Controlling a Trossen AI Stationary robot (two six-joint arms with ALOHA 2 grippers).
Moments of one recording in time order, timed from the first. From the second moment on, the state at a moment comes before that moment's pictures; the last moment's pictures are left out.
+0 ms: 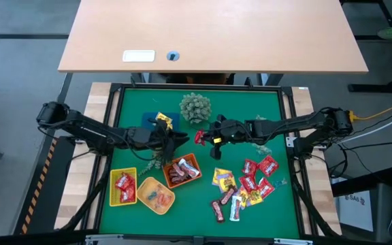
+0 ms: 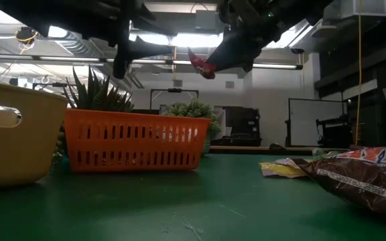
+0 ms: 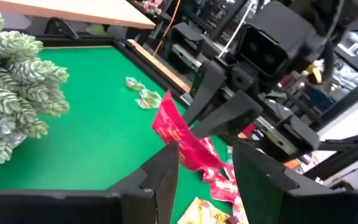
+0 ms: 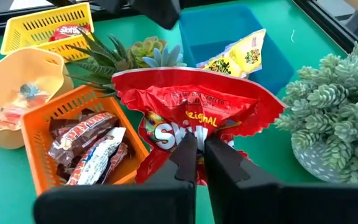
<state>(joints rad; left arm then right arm) -0.13 1.29 0.54 0.59 -0.40 -0.71 0.03 1.52 1.00 -0.05 0.13 0.15</state>
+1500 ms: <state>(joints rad) -0.11 1.39 0.54 0.70 -0.48 -0.77 0.03 1.52 1.00 0.04 0.30 0.37</state>
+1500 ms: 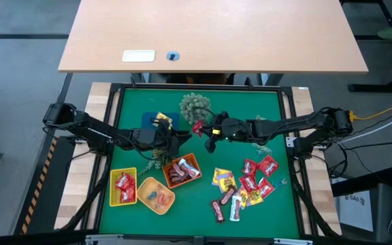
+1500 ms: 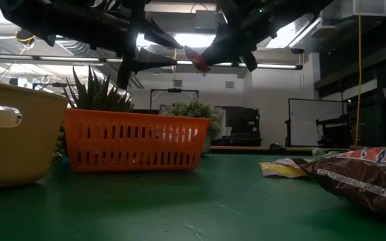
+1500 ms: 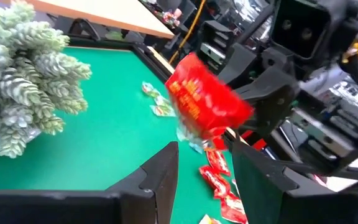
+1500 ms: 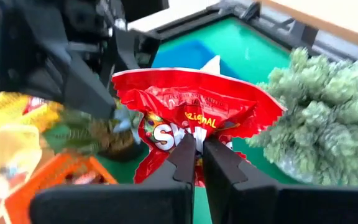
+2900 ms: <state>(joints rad) -0.05 1.39 0.57 0.67 -0.53 -0.62 0.04 1.62 1.00 0.27 0.27 0.41</state>
